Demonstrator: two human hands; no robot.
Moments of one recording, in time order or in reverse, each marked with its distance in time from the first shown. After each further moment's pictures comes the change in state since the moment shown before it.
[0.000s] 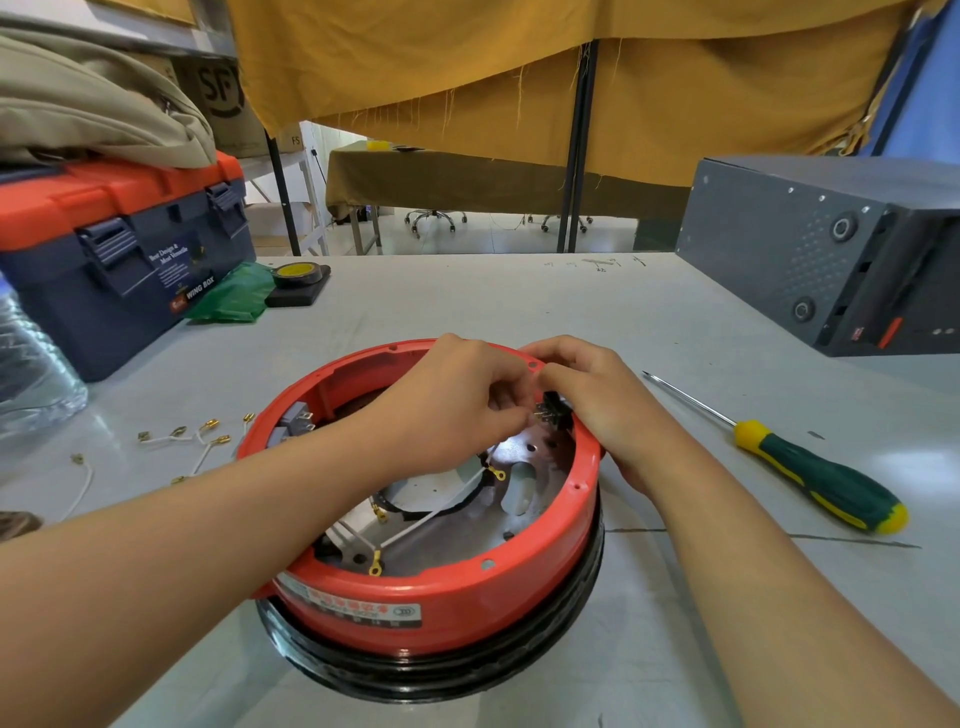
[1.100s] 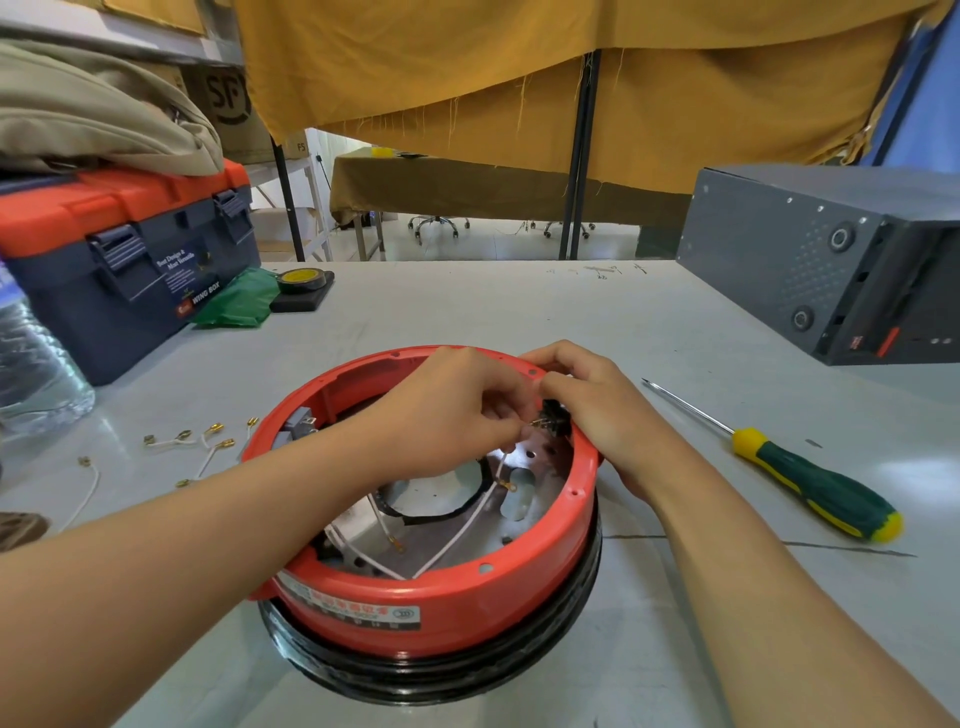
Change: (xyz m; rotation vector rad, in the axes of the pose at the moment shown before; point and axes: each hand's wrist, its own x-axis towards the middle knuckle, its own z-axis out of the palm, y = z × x) left_hand -0.002 0.000 -0.003 -0.079 -0.065 -0.056; right_hand -0.004 -0.003 -0.003 -0.018 -0.021 -0.020
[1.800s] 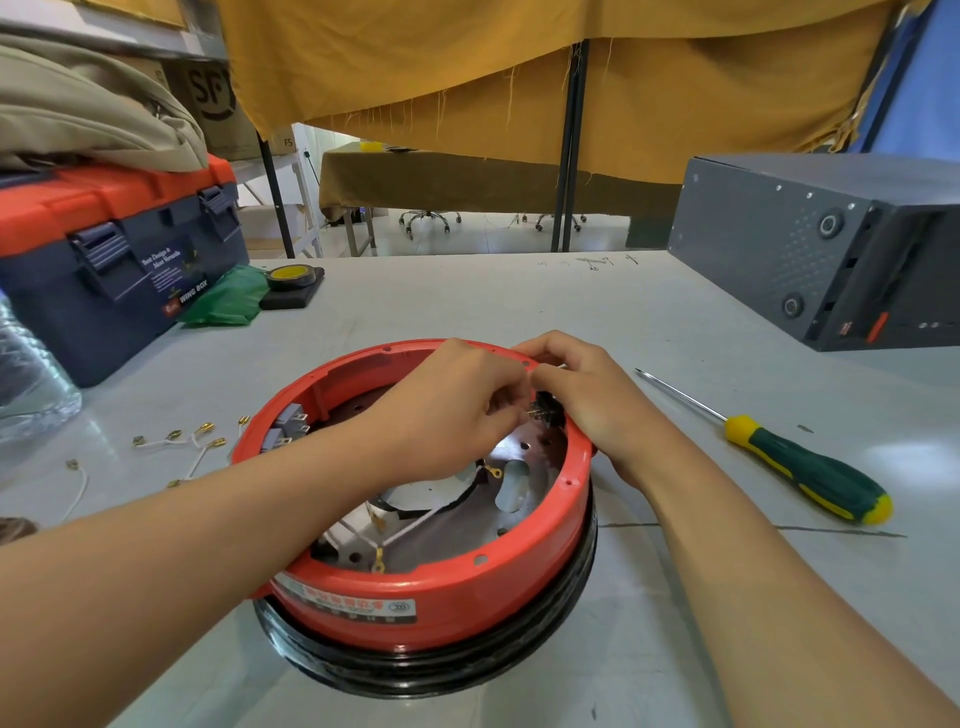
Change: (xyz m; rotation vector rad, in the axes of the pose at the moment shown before) left_hand 0.003 -0.001 0.006 0.218 0.063 0.161; right_hand 0.001 0.000 0.001 -0.010 0.005 -0.028
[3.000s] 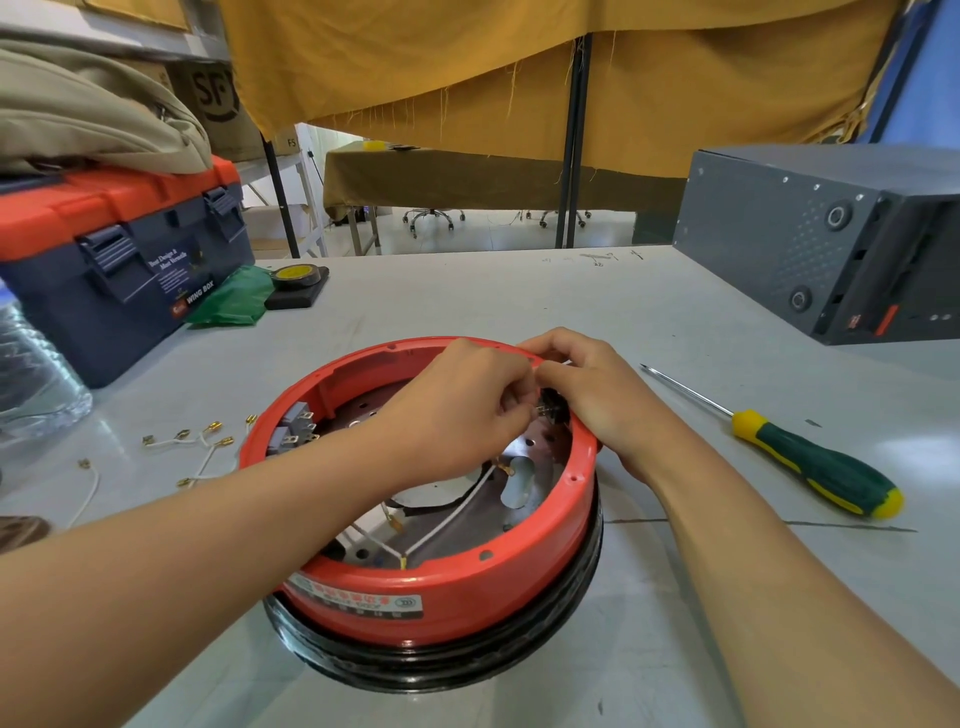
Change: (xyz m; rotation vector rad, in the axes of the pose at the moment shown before) left_hand 0.001 0.003 0.005 -0.005 0.002 -0.066; right_hand 0.002 0.001 -0.001 -0.019 0.000 -0.004
